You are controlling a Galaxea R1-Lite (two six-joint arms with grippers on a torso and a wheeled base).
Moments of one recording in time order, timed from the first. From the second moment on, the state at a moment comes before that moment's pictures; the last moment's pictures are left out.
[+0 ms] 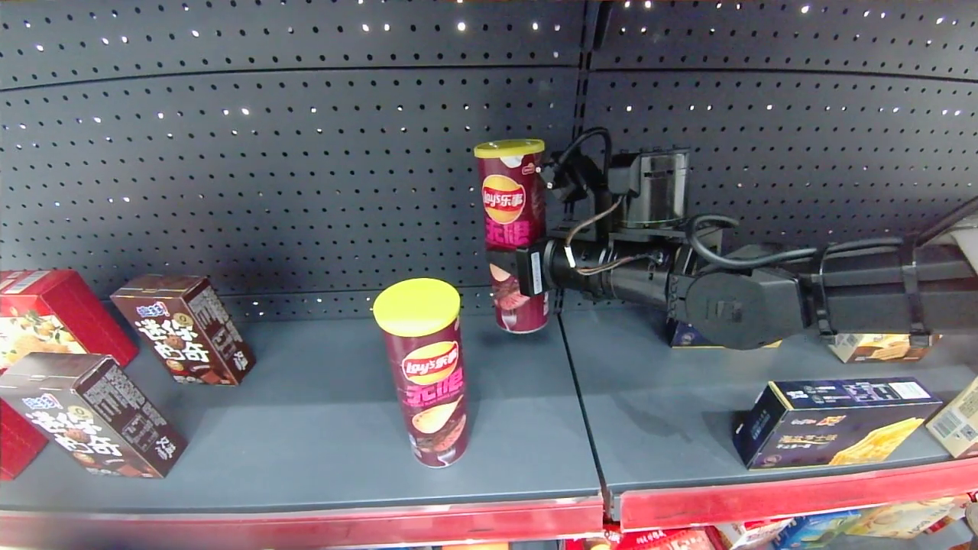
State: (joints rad) left arm 0.00 0.00 -0.02 -0.02 -0.32 0.00; right arm 0.67 2.04 -1.57 -0.34 0.09 0.00
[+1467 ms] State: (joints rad) left arm 0.00 0.00 -0.02 -0.02 -0.32 0.00; right arm 0.72 2.26 -1.75 -0.36 0.09 0.03
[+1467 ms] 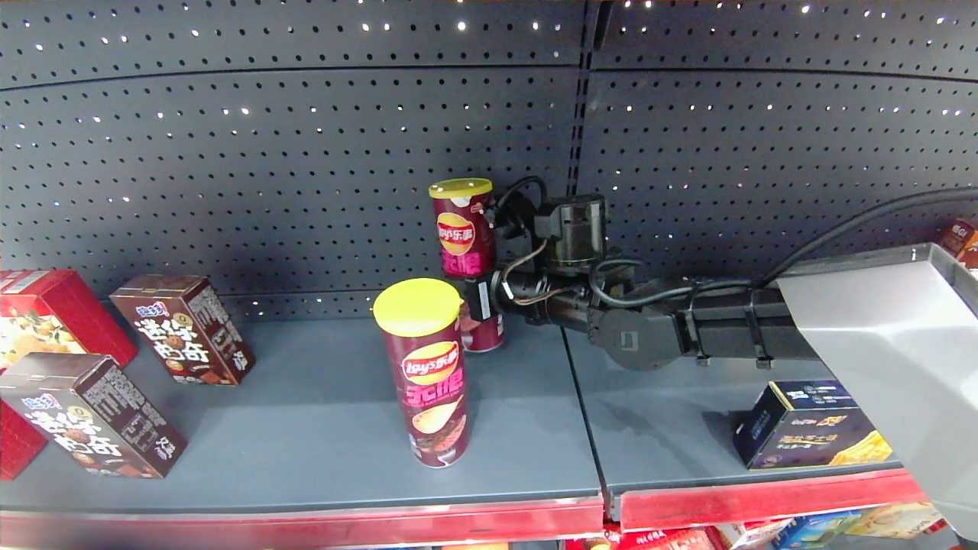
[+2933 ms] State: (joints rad) left arm 0.00 0.00 -0.02 -0.02 -0.33 0.00; right arm 0.72 2.31 -1.75 -0.37 0.10 0.02
